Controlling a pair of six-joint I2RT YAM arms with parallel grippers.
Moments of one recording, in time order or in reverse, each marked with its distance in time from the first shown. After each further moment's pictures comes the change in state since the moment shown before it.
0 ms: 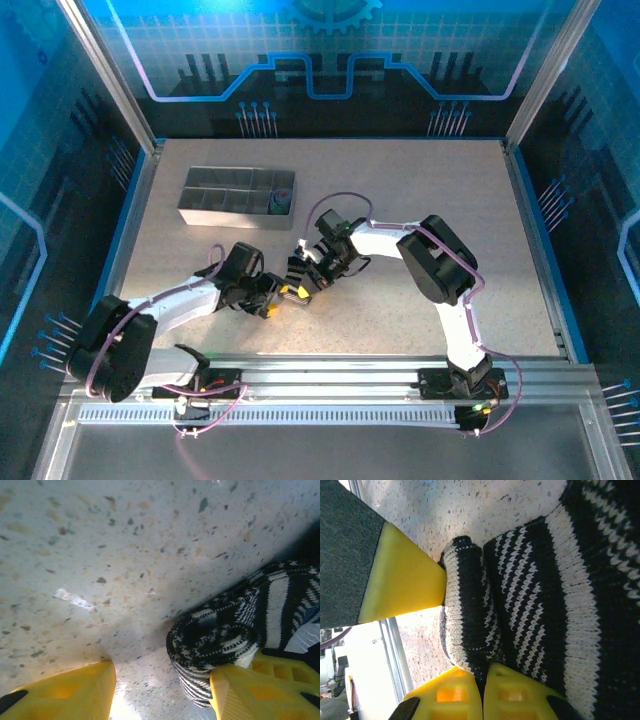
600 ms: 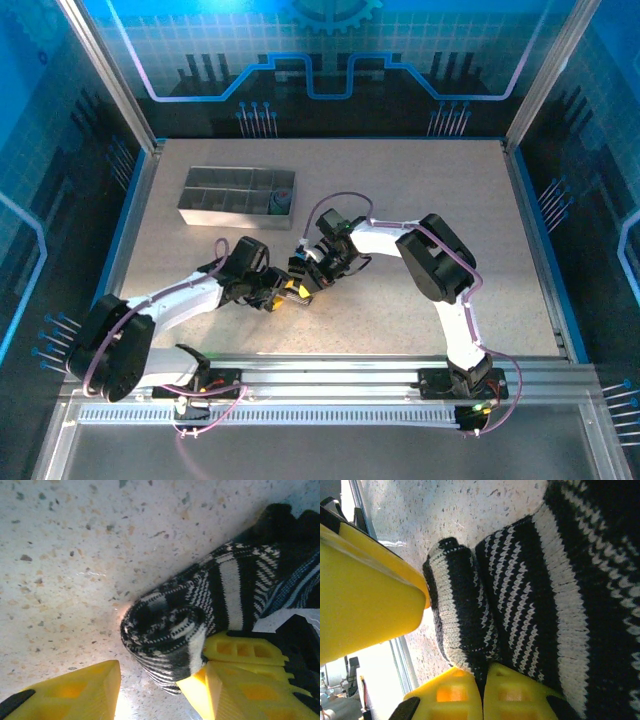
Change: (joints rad) left arm -0.035 0.000 0.061 -0.027 -0.019 -0.006; right arm -0.009 0.017 0.019 -0.029 -0.018 0.022
